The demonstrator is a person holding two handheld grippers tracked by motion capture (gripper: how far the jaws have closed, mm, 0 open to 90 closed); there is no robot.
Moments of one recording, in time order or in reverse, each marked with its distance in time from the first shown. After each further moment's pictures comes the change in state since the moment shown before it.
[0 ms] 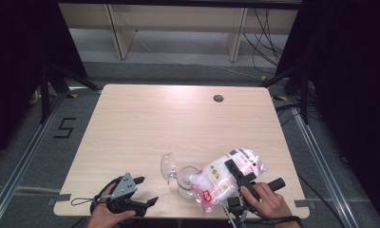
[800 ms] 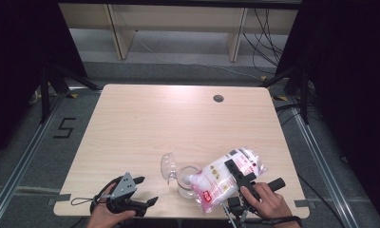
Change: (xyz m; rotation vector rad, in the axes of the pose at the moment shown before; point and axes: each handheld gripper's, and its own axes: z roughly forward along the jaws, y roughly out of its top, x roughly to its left) left arm 0.000 0.000 0.000 -0.001 0.003 0.007; right arm 0.002 -0.001 0.000 -0.004 -0.002 0.022
